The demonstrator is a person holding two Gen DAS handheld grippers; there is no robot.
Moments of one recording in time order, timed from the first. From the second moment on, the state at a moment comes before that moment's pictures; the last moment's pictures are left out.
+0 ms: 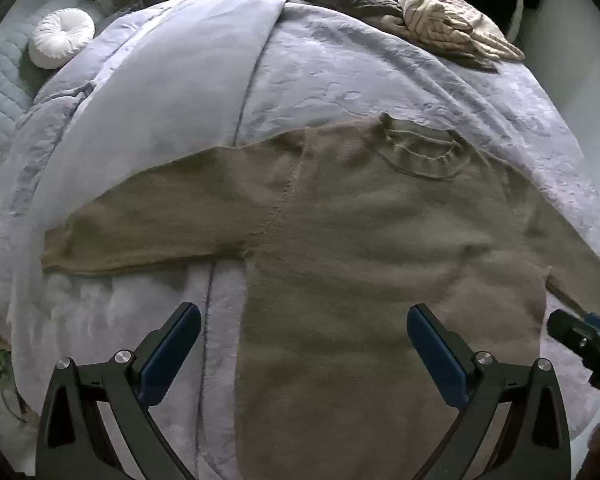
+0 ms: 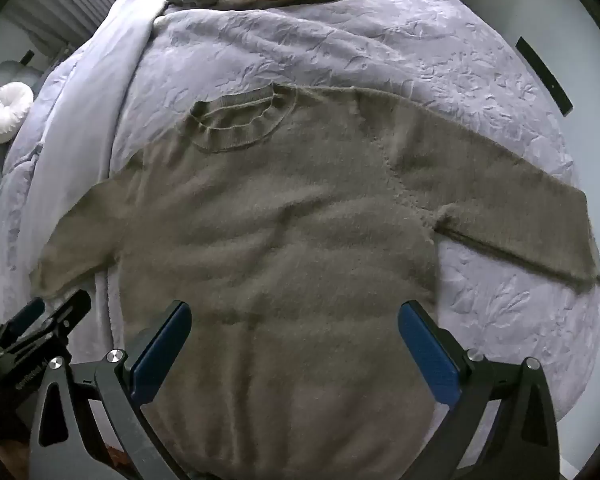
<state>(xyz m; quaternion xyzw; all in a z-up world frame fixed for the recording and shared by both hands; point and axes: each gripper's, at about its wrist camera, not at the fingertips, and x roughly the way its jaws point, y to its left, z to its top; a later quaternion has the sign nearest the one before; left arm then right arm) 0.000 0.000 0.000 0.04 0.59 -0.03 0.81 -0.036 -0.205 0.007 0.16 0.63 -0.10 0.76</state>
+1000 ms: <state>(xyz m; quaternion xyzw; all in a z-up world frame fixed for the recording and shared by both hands) 0.006 0.003 0.000 0.04 0.60 -0.03 0.80 -0.033 -0.202 0.003 0.15 0.63 -0.09 0.76</state>
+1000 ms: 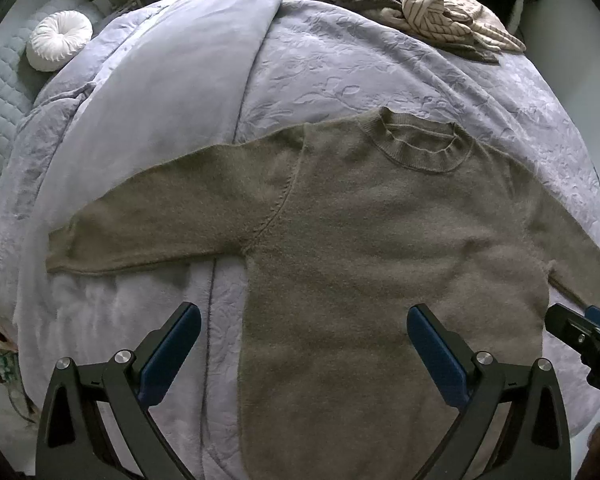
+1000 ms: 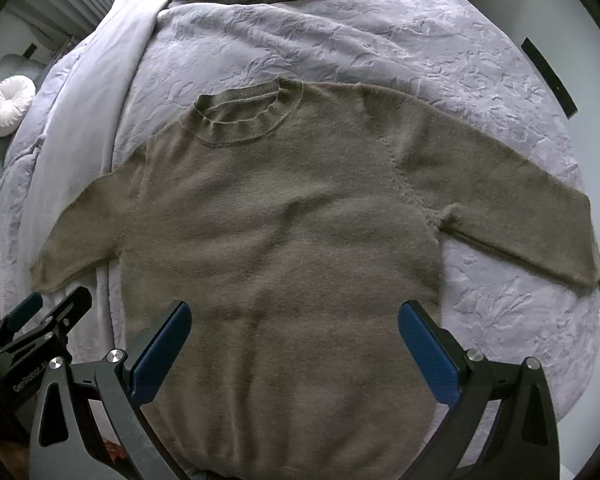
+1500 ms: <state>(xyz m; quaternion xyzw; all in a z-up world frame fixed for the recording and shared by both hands) 0.007 0.007 -0.001 0.05 0.60 -0.03 0.80 -0.033 -0.201 0.002 0.14 0.63 -0.09 0.76</state>
